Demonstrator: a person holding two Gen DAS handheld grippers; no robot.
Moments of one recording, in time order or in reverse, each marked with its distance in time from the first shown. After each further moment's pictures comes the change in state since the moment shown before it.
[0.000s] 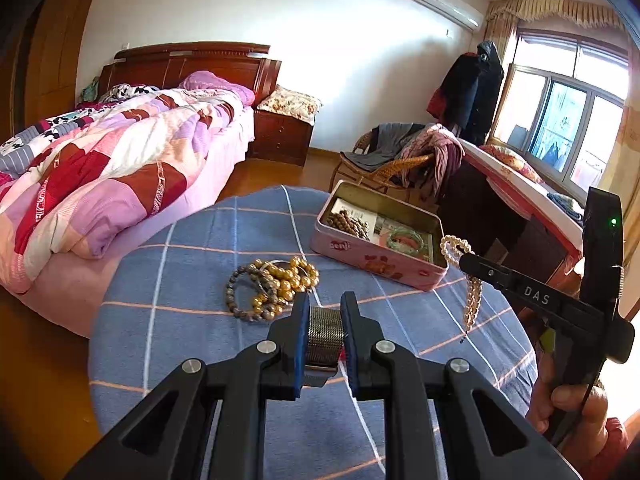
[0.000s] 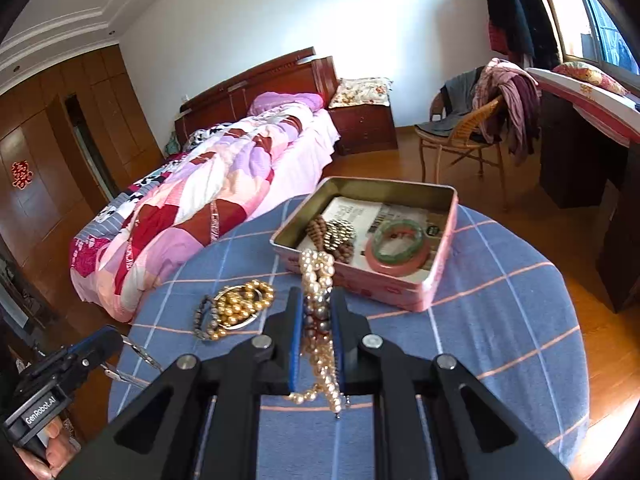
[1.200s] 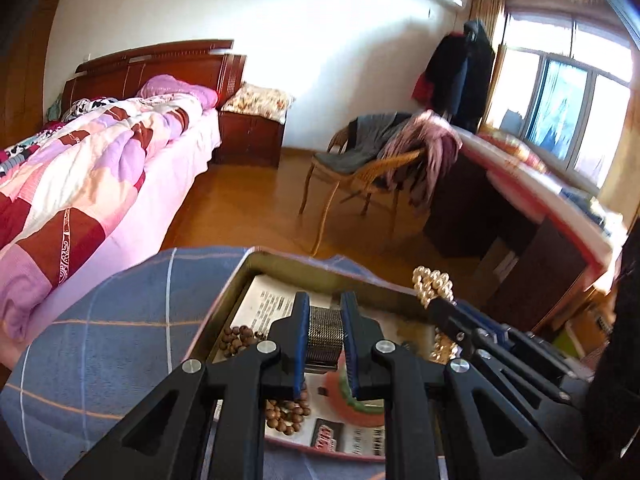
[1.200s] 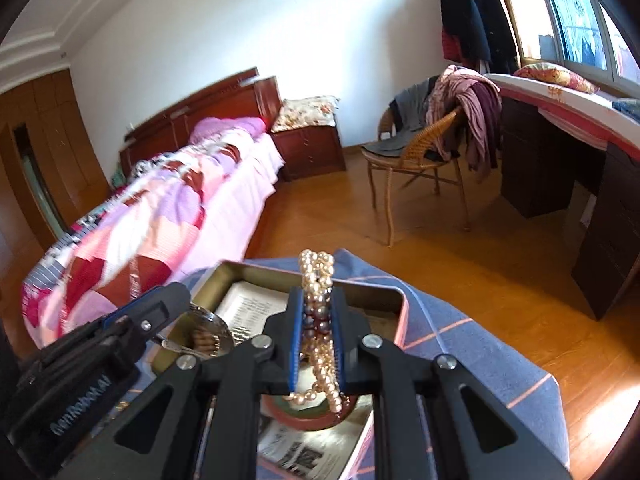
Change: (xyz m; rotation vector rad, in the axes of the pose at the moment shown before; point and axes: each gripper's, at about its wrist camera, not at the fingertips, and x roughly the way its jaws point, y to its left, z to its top) left arm 0.193 -0.087 0.096 0.078 0.022 -0.020; right arm 0.097 -0.074 0.076 0.066 -0.075 -0.164
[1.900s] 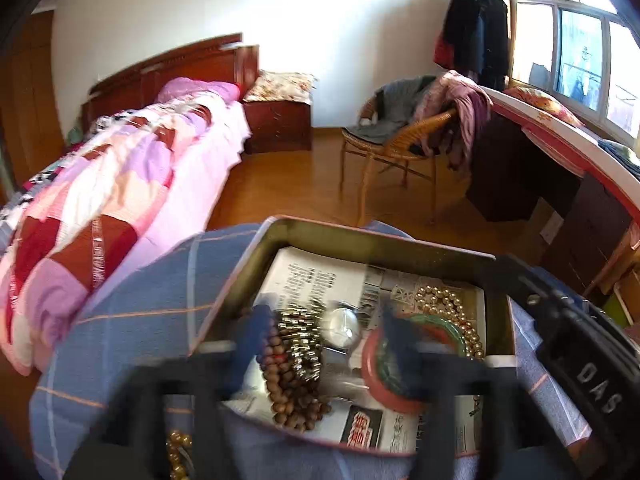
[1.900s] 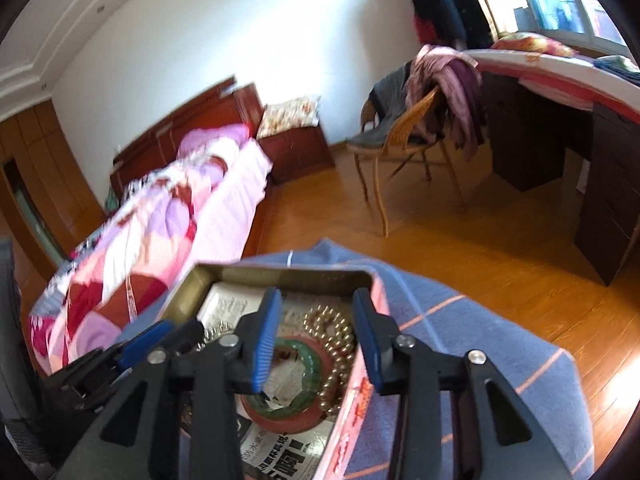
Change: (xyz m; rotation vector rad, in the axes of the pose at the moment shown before) left arm 0.004 -0.018 -0.008 0.090 0.040 0.203; right arm -0.022 -0.033 -0.003 0.143 -0.062 0.006
